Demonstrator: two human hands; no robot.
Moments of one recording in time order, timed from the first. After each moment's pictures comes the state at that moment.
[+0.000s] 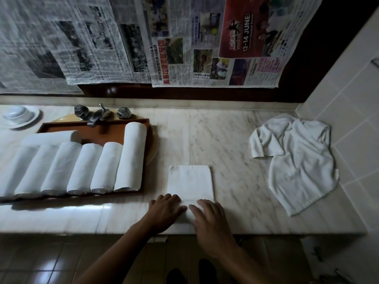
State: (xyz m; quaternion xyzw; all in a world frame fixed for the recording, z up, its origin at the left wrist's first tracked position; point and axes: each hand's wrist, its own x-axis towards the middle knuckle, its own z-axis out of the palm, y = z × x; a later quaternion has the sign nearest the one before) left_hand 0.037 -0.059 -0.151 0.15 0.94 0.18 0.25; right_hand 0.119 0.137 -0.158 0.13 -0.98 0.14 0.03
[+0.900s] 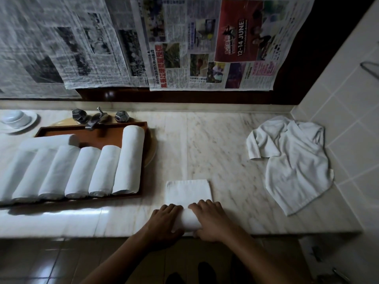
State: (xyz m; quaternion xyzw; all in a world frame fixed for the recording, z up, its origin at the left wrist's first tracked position) left_hand 0.063 -0.067 -0.152 0.27 0.93 0.15 0.20; right_hand 0.080 0.151 -0.141 0.17 -0.96 0.06 -0.21
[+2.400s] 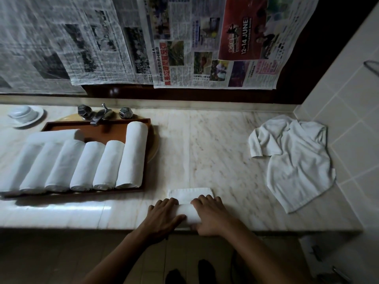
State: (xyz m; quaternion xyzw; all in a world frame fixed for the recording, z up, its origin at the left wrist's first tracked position) left_hand 0.073 -0.070 -0.143 0.17 0.93 0.23 0.22; right_hand 0.082 0.147 -0.128 0.17 -0.96 0.06 -0.22
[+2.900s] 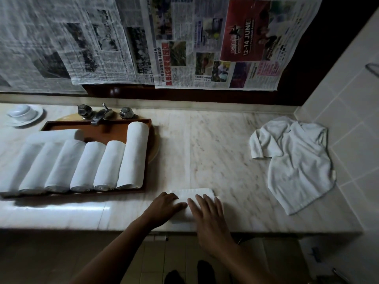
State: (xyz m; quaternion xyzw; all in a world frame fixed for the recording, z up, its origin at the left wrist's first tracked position) left_hand 0.039 -0.062 -0.132 0.09 0.91 0.32 0.26; right_hand 0.123 0.129 -0.151 0.13 -0.99 0.05 -0.07
